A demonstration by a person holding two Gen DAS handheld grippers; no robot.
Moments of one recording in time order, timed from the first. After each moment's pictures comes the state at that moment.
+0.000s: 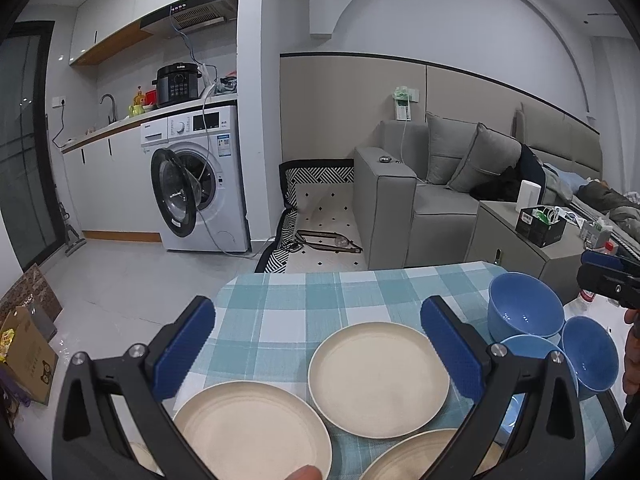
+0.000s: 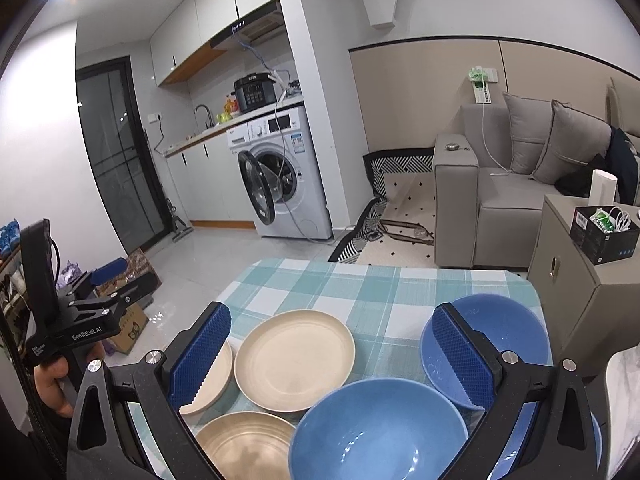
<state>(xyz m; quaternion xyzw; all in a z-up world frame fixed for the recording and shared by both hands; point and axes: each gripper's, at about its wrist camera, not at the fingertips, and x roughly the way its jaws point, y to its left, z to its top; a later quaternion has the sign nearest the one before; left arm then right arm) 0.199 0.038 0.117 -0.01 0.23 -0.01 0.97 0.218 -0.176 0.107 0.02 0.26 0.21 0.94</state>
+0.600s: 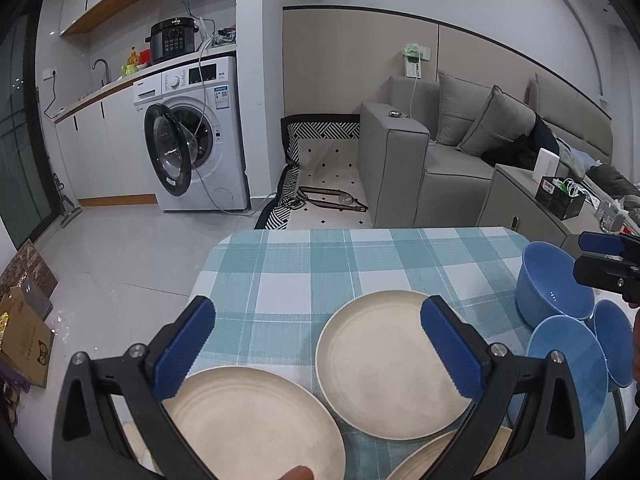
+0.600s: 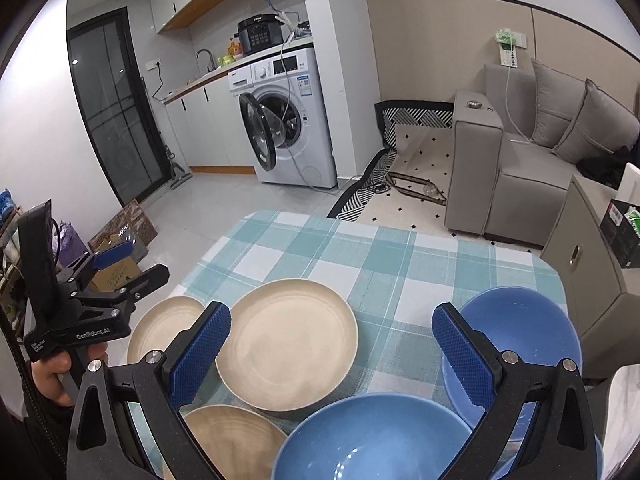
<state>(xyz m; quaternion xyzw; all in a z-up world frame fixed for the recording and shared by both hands) 0.253 0.048 0.065 -0.01 0.31 0.00 0.95 0.291 -0.138 0.074 -0.02 0.35 0.22 0.91</state>
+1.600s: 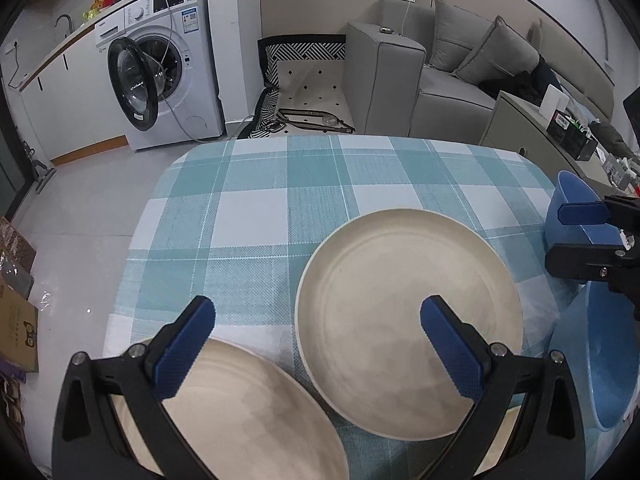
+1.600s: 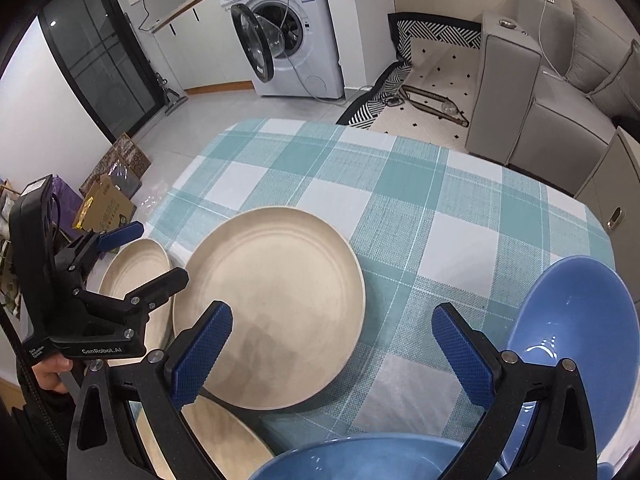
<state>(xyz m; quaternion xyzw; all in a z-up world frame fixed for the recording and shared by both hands) 0.306 0.040 -0.016 -0.01 0.44 -0.04 0.90 0.377 -0.103 -0.015 -0.06 0.50 0.23 0.83</state>
